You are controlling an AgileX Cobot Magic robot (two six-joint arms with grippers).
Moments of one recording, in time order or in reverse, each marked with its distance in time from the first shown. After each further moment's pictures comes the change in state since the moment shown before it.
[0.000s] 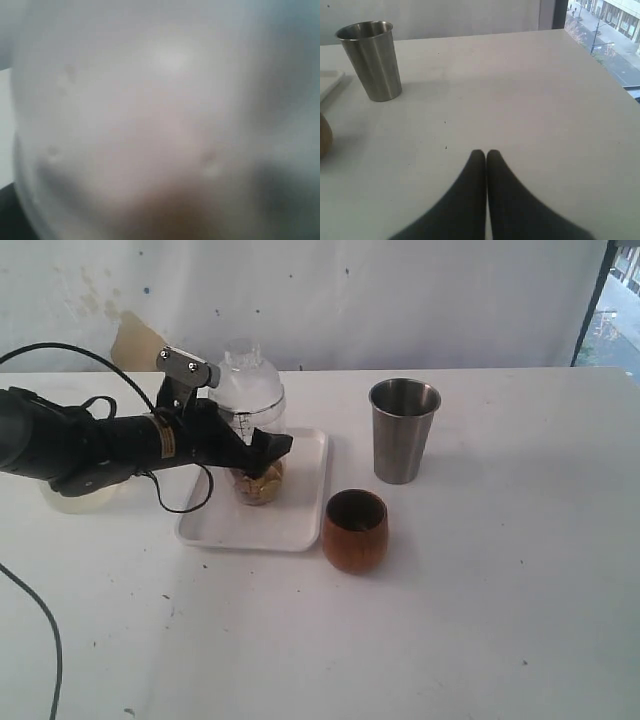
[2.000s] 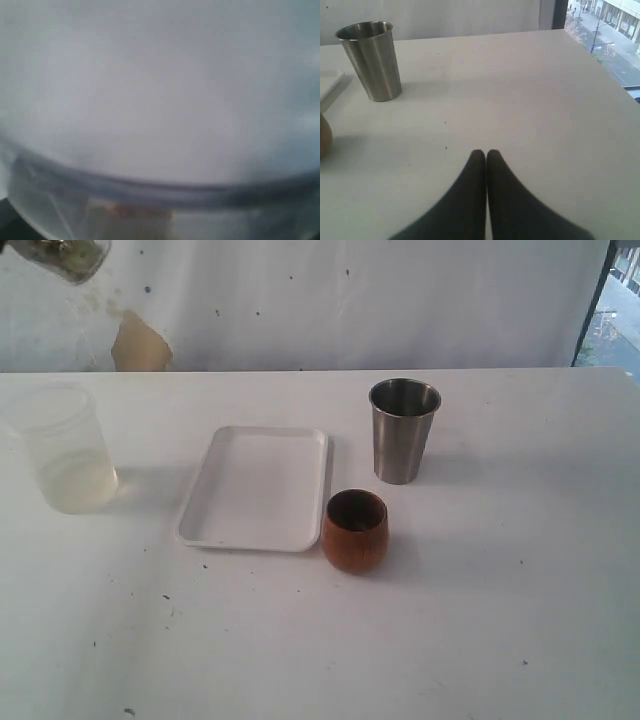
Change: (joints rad) left arm 0.439 -0.377 0.034 -0.029 -0.365 -0.516; right arm 0.000 0.000 0.000 0.000 0.000 0.000
